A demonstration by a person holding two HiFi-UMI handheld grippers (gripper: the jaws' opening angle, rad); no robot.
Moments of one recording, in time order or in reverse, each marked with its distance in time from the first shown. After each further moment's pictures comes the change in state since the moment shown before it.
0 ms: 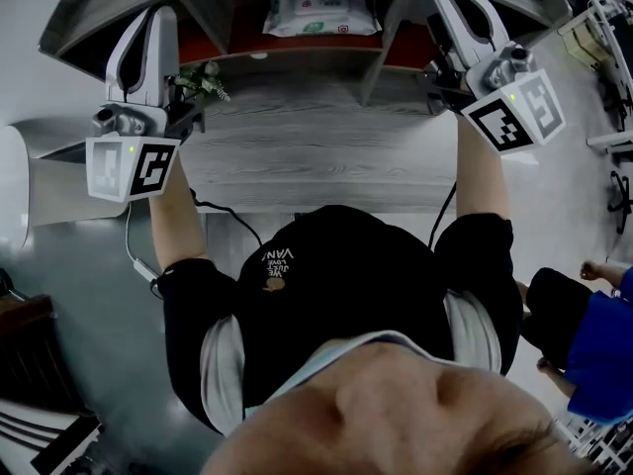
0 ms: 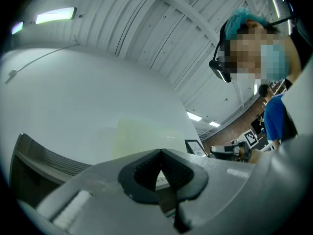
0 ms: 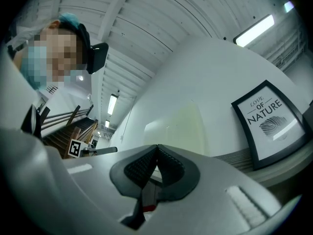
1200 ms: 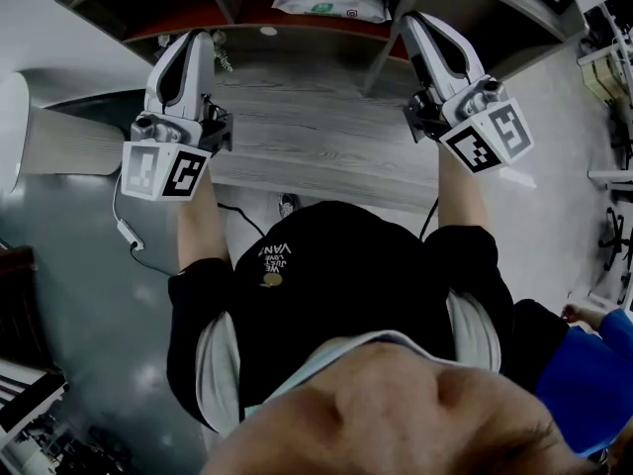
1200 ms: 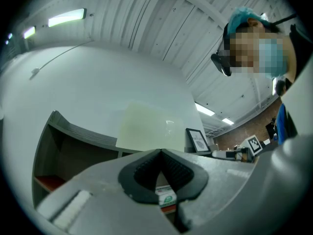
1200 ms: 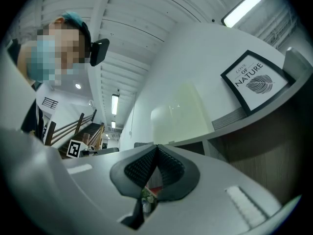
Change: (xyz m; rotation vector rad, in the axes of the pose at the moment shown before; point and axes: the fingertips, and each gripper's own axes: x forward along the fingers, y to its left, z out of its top) left arm -0.056 -0.045 -0.060 -0.110 0.109 0.171; right arm -0.040 0.015 -0.074 0.161 0.101 0.072
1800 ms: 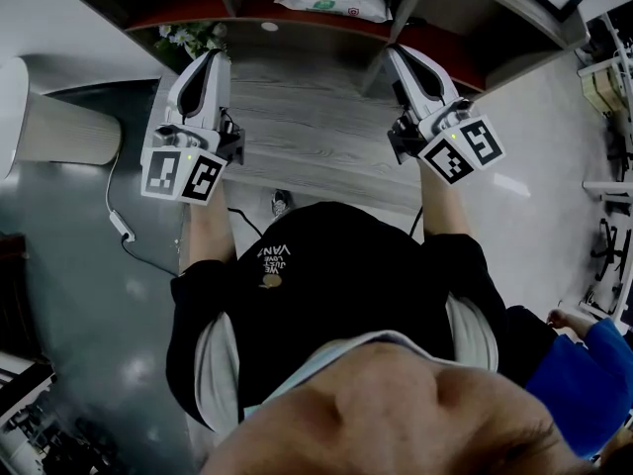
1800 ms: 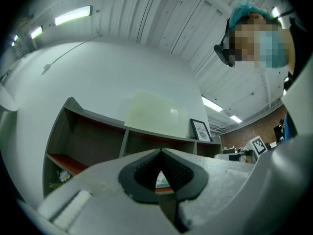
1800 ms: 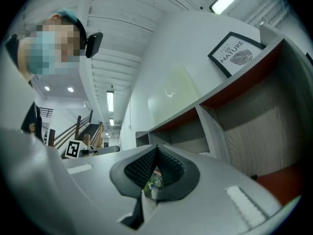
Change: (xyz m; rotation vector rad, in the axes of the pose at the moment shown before) left arm -0.029 -0.005 -0.056 -0.067 0.085 0.098; right arm -0.020 0.004 -0.066 0.121 0.103 -0.022
